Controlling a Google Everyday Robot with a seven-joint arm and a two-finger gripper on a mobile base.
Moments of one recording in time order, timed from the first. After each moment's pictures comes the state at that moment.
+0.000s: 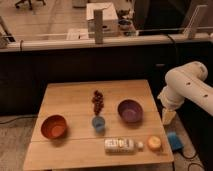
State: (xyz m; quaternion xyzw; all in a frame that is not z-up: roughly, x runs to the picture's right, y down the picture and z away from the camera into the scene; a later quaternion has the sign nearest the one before) arm 0.285 0.105 0.684 -0.28 0.02 0.02 0.96
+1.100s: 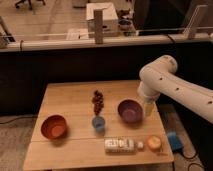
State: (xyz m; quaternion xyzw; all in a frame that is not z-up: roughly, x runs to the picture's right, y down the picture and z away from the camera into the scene) arm 0.180 0.066 0.708 -0.25 -0.01 -0.06 0.97
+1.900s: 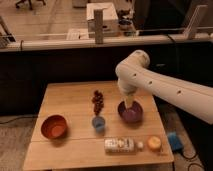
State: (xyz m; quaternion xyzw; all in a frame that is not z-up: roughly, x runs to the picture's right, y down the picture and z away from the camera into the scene) arm 0.090 0.027 0.738 -0.21 -0.04 -0.14 0.97
